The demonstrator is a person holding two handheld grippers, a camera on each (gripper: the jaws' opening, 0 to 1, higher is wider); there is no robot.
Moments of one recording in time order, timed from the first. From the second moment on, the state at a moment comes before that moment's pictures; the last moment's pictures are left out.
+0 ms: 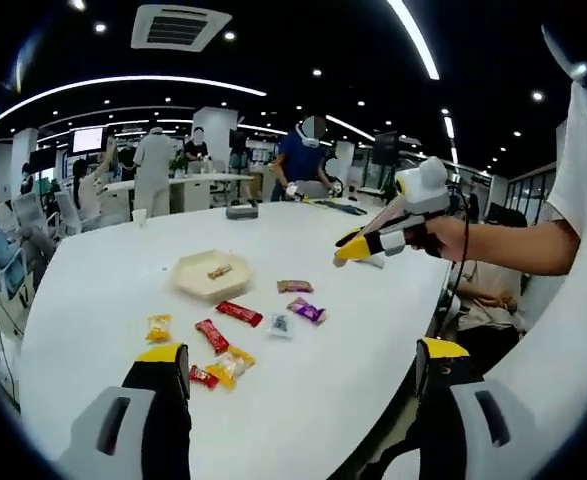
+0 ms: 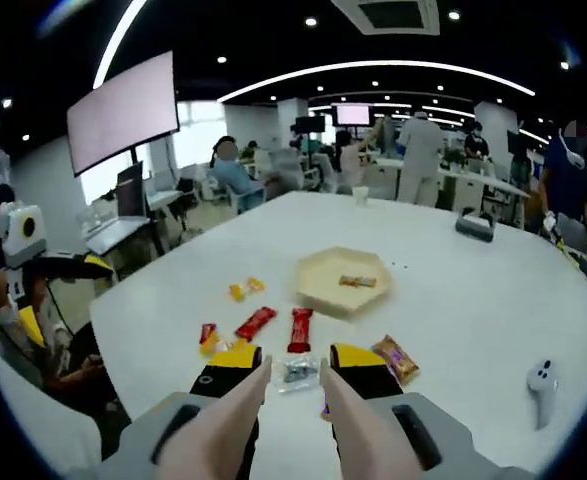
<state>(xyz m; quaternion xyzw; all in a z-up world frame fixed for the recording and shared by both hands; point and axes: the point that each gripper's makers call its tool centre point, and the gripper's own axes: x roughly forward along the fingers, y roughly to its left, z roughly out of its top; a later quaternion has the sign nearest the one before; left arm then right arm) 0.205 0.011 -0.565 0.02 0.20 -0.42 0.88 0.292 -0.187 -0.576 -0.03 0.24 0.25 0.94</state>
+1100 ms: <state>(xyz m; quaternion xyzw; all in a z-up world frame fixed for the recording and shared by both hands) 0.245 0.034 -0.573 0.00 0.20 -0.36 0.91 0.338 -0.103 -0.620 -0.04 0.26 0.36 0.89</state>
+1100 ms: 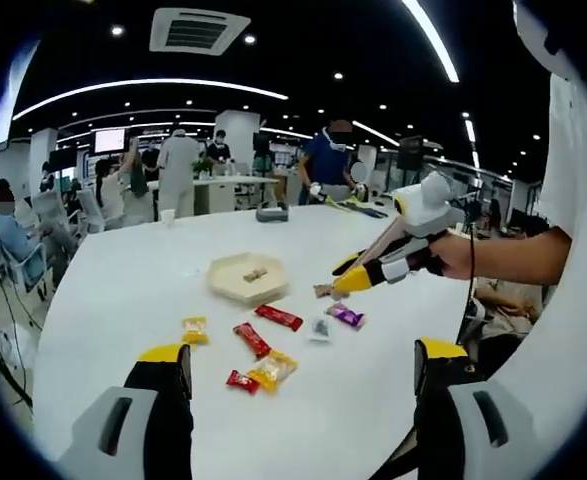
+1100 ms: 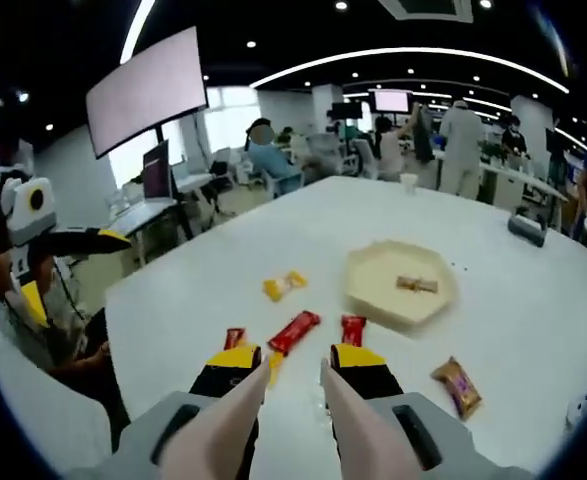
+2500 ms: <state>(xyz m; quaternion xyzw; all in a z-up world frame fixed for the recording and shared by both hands) 0.214 0.098 -0.603 -0.02 0.25 -0.27 0.93 0.349 0.051 -0.732 -0.16 0.33 0.43 0.82</state>
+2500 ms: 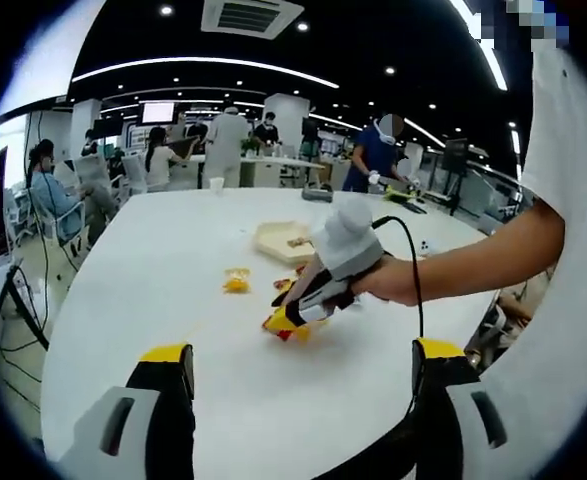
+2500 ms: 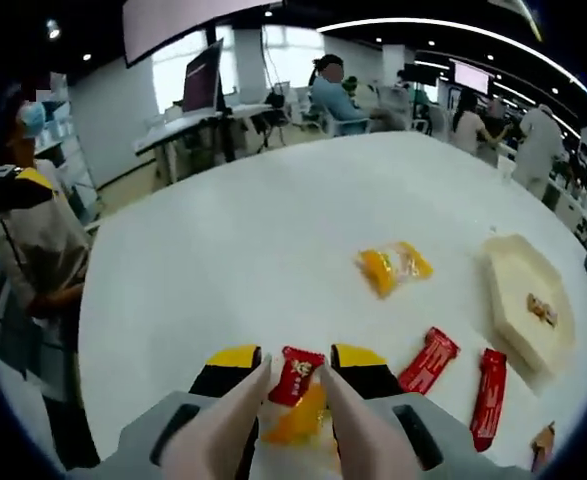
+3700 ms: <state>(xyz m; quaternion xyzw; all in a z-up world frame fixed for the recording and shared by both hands) 0.223 0.083 -0.584 0.02 0.23 -0.29 0.93 0.340 0.020 -0.667 -0.12 0.29 0.44 0.84</state>
